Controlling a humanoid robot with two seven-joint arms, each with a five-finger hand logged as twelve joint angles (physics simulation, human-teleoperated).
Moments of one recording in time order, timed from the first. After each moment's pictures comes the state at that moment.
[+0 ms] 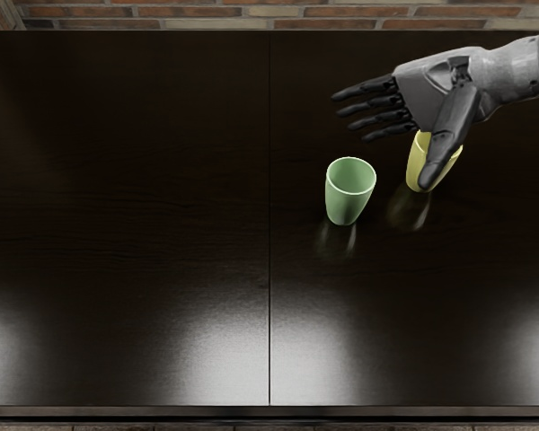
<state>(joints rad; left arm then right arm) -0.05 0.00 -0.04 -0.27 -0.11 0.06 0.10 1.58 -0.91 0.08 1.38 0.18 0.61 -0.61</state>
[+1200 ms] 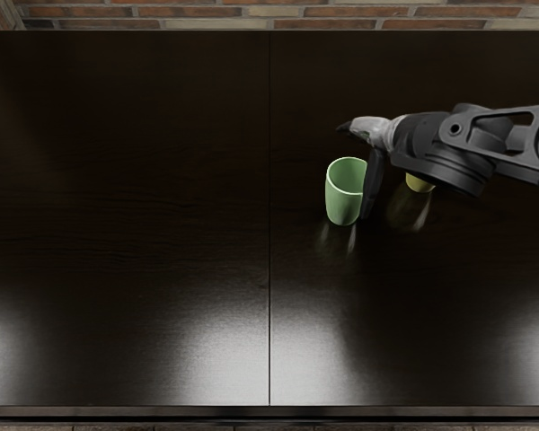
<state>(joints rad) -0.05 0.00 -0.04 -0.27 -0.11 0.06 0.10 1.58 -0.47 -0.27 1.41 -0.45 -0.20 -0.61</state>
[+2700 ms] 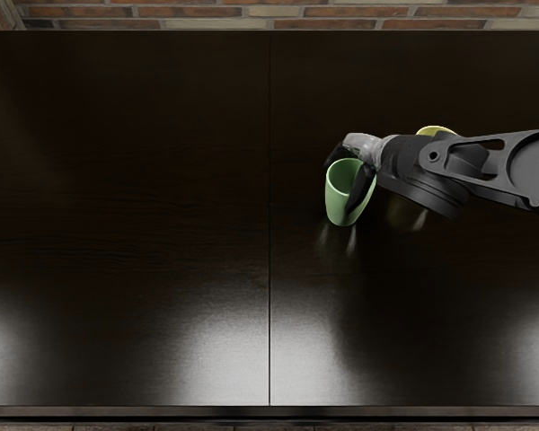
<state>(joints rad) -0.05 0.00 -0.04 -0.27 -0.11 0.06 0.10 1.51 -0.42 -0.25 1.39 -0.48 -0.28 -0.61</state>
